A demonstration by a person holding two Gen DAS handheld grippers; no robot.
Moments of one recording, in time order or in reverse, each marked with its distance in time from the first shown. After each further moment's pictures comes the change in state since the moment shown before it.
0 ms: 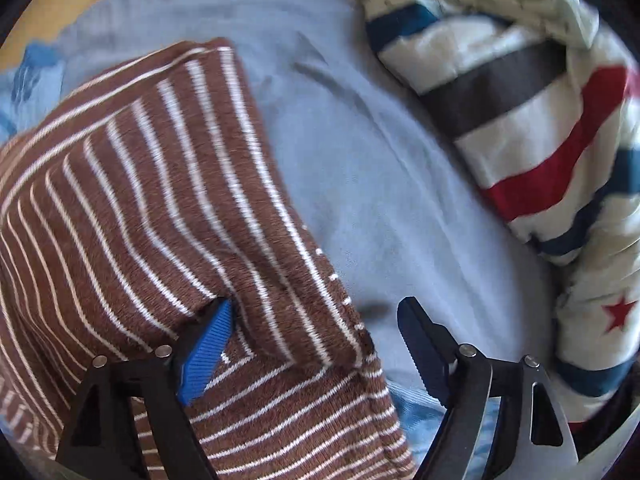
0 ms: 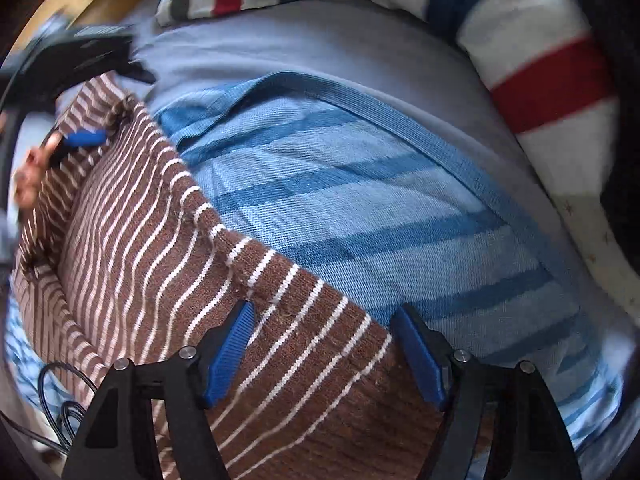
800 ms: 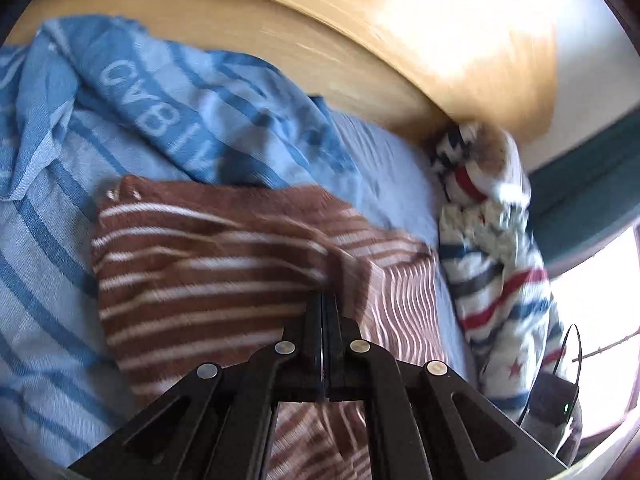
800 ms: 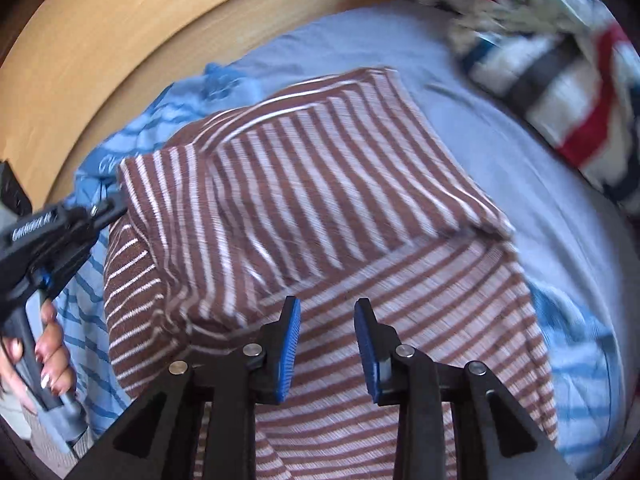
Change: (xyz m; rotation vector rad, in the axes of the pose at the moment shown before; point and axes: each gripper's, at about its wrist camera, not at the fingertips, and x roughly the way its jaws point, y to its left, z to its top) left arm -0.092 0.316 -0.114 -0.377 -0.412 -0.436; right arm -0.004 0.230 0.056 -0.415 -0.115 0.252
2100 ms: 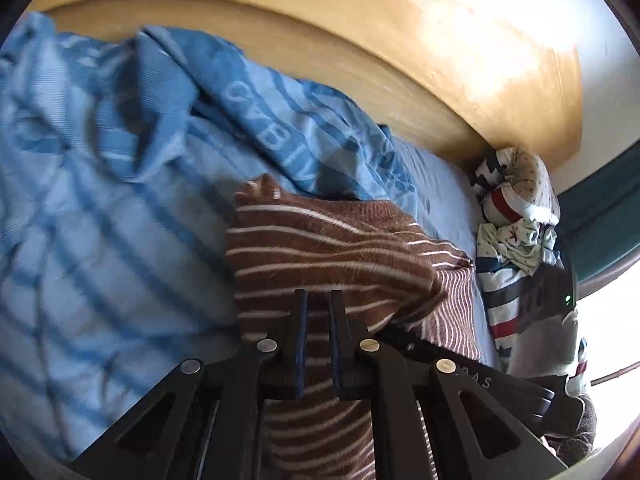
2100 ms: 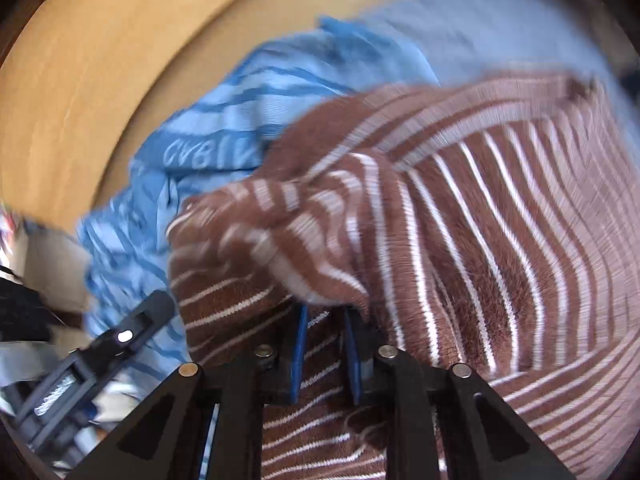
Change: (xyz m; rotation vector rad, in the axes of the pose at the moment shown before) left arm -0.009 0.044 0.002 -0.121 -0.097 0.072; right arm 0.096 0.129 0.074 -0.005 0.147 0.310
